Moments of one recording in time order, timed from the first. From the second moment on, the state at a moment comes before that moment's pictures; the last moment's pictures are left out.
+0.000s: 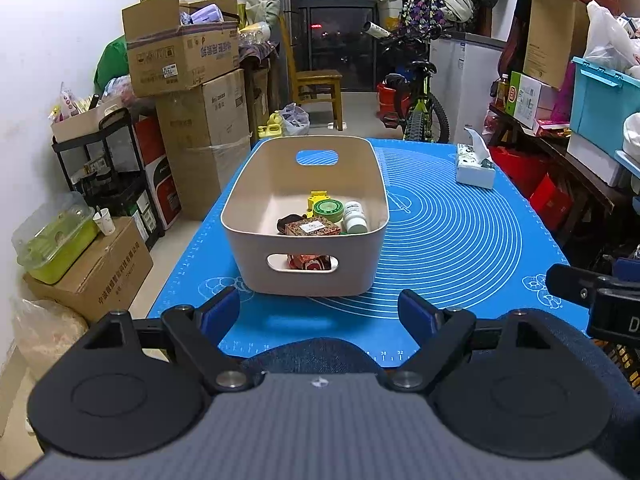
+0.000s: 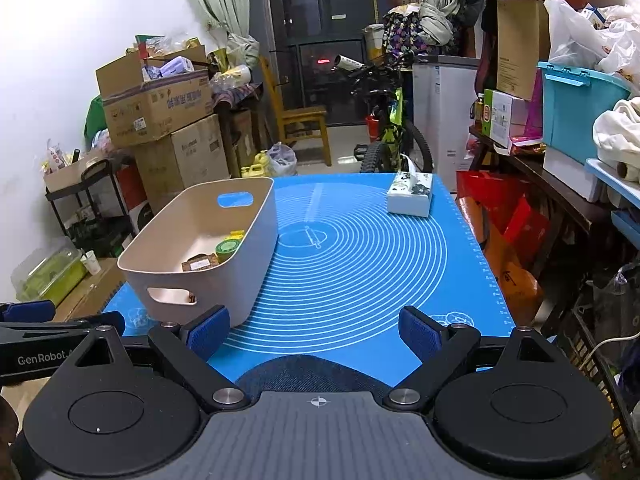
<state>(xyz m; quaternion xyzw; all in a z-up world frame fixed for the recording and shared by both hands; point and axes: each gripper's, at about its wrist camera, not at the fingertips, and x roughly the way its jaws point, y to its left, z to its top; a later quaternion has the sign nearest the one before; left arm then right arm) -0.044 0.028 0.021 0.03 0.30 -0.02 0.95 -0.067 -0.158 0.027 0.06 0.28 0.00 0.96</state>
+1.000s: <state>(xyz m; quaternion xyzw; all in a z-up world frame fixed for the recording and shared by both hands) -0.044 0.029 0.021 0.04 0.30 -0.03 0.95 -0.067 -0.157 0.026 0.05 0.28 0.00 0.96</state>
